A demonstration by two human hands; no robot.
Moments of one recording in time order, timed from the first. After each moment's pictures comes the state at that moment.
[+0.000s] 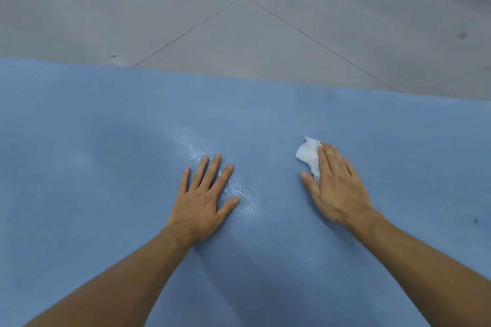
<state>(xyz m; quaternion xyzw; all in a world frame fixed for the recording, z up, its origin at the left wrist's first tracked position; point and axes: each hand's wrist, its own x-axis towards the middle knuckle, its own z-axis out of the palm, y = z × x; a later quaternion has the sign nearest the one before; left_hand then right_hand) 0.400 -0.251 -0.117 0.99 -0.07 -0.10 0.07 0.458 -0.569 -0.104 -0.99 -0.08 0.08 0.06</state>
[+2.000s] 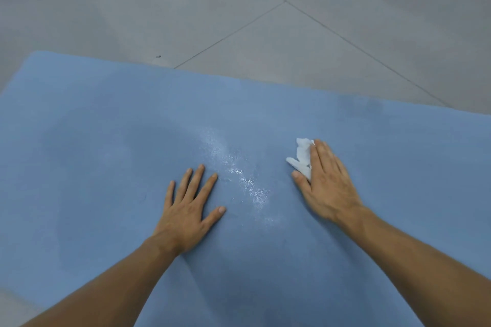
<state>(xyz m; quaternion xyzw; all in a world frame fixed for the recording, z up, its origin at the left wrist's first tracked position) 0.364 -0.171 -0.107 0.99 0.04 -0.14 0.09 0.488 -0.486 -0.110 -0.97 -0.15 0.09 0.14</state>
